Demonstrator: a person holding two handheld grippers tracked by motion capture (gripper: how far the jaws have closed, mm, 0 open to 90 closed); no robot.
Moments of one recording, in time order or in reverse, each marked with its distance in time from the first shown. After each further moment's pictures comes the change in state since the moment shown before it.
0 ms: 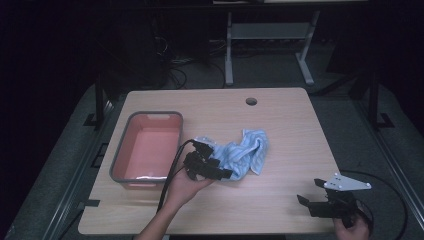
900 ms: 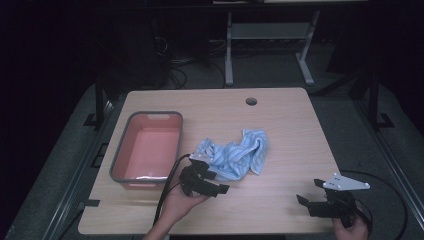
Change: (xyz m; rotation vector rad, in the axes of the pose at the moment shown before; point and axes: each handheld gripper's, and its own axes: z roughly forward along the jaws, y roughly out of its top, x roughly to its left) left arm -0.011 -0.038 -0.002 -0.002 -0.010 0.038; right arm 0.000 -0.001 0.002 0.008 -0.005 0.004
